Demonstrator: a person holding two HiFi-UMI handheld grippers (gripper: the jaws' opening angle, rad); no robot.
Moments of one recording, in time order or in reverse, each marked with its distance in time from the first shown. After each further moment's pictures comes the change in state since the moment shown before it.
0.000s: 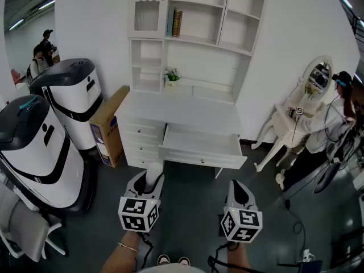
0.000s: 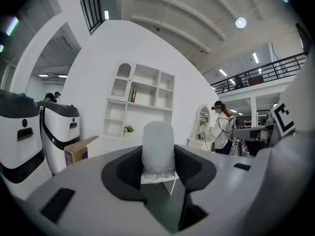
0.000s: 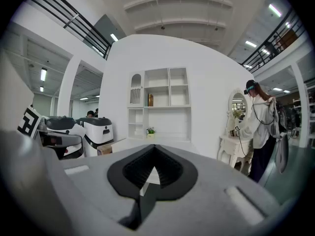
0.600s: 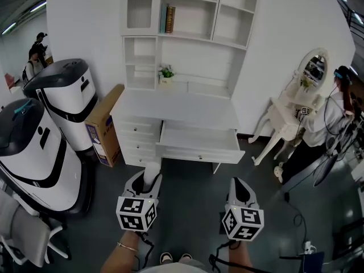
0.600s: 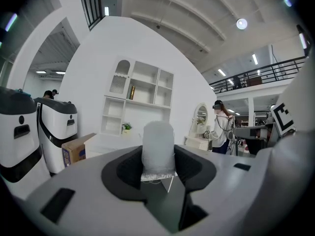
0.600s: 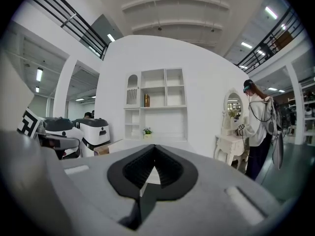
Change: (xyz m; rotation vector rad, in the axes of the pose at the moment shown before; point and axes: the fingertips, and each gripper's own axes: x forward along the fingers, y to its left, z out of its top) left arm 0.002 0.006 -0.010 -0.010 0.023 -0.033; right arm -0.005 -0.003 -0.004 0.020 -0.011 -0.045
